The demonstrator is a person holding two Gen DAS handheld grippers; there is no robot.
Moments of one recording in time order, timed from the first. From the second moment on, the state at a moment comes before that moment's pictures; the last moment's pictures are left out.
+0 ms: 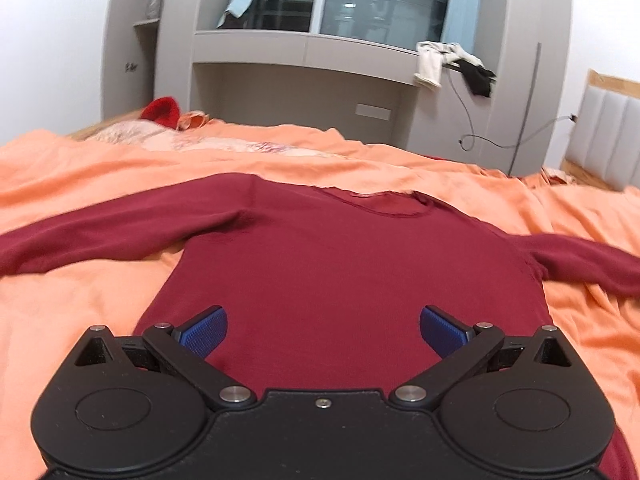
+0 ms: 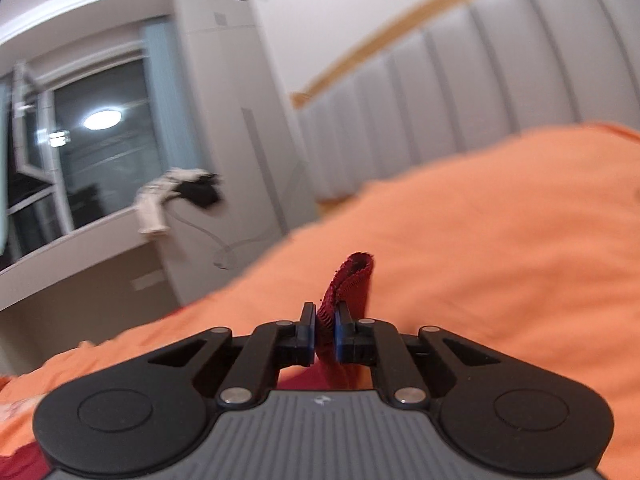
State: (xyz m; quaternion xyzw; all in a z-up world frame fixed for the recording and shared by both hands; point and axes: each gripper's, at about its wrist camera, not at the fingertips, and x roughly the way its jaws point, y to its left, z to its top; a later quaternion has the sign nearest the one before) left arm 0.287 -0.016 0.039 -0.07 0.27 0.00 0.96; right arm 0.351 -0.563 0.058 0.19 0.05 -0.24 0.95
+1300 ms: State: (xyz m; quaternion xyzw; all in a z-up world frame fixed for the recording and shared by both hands) left arm 0.284 0.090 0.056 -0.23 0.25 0.19 0.92; right arm 0.351 -0.129 0.032 -0.15 0.20 0.24 0.94
